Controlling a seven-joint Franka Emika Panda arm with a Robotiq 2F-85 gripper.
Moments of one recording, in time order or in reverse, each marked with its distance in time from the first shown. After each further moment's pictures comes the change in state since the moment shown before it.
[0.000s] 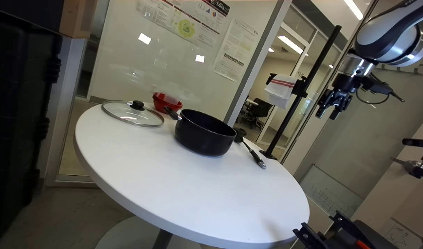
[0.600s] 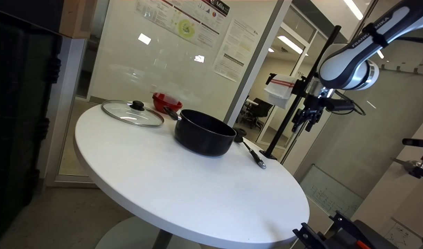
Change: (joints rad) arm 0.007 0.356 0.025 0.158 -0.108 0.199 0.100
